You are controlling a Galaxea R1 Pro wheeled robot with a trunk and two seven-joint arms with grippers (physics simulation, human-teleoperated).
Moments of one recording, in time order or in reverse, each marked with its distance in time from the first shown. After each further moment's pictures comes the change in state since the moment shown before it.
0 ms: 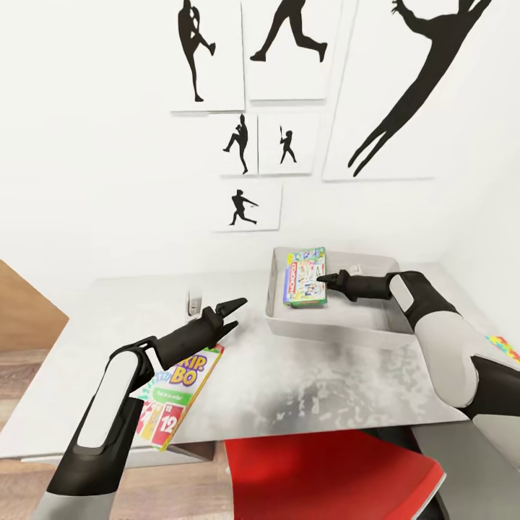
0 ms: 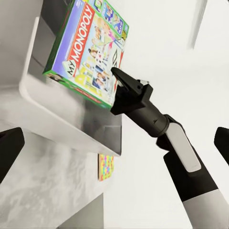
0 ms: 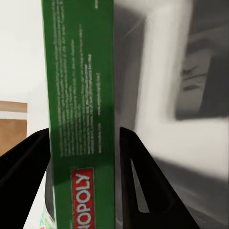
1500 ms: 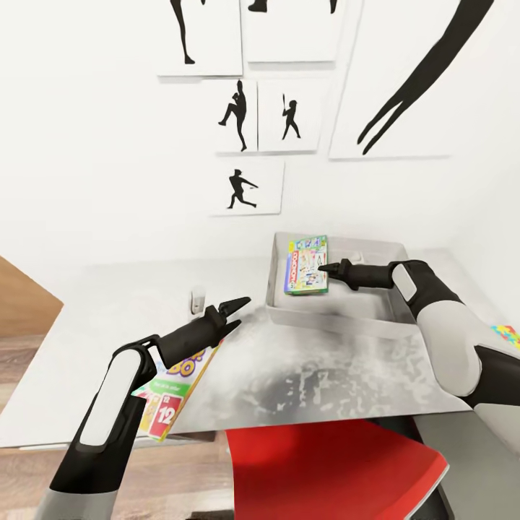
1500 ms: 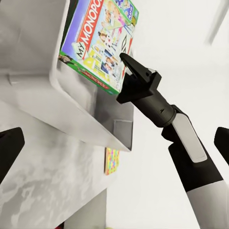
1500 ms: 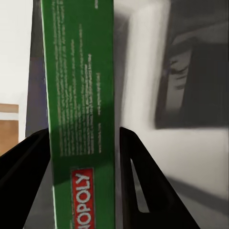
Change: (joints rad) left arm -0.009 -0.003 -0.016 0.000 0.001 0.000 -0.004; right arm -0.050 -0.005 0.003 0.002 0.004 -0.004 0.002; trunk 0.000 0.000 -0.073
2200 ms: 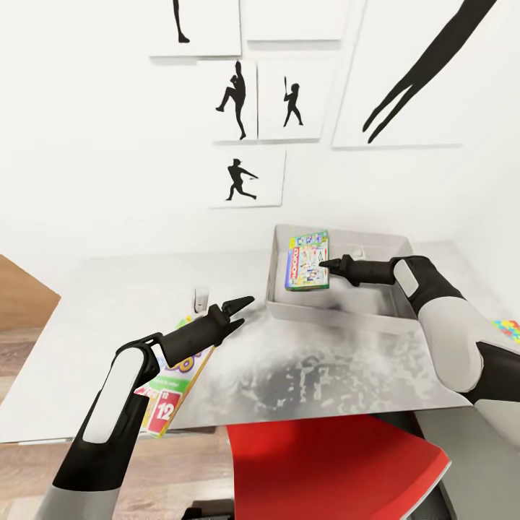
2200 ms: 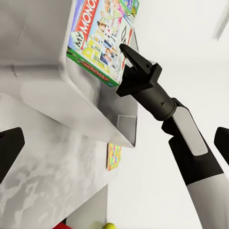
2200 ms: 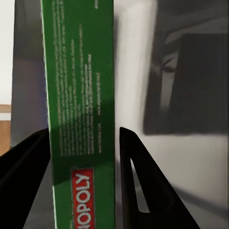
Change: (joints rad) left arm -0.010 0.000 -0.022 0.000 0.000 -0.001 -0.005; right arm -0.018 -0.003 -0.001 -0.002 0.000 0.005 -0.001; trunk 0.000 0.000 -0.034
